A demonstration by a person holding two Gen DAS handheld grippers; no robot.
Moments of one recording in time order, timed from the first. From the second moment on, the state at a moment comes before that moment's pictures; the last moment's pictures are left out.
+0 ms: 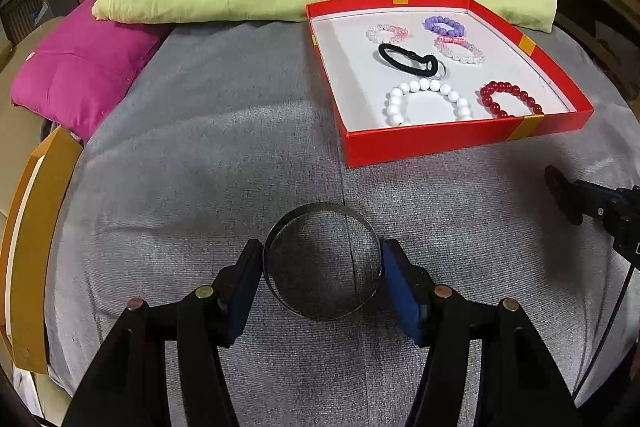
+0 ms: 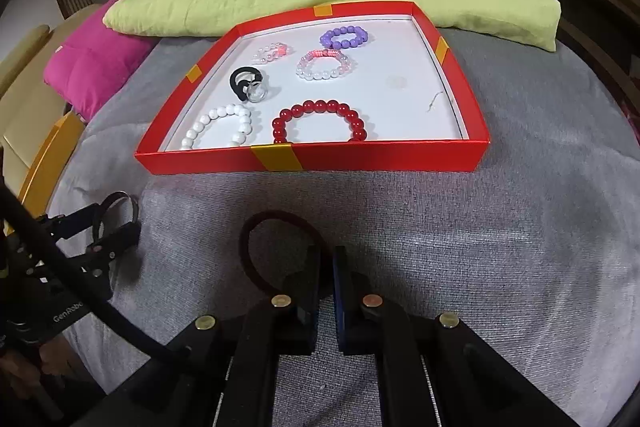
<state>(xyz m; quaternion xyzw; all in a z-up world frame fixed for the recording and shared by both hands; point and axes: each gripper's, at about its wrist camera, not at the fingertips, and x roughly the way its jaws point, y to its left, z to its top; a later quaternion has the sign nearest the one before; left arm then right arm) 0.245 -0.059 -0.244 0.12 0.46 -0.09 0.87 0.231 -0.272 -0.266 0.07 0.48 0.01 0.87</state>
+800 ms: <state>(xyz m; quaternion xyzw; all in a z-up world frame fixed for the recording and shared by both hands) 0.249 -0.034 -0.257 0.04 0.46 -0.04 0.88 0.233 -0.273 -0.266 0.08 0.48 0.01 0.87</state>
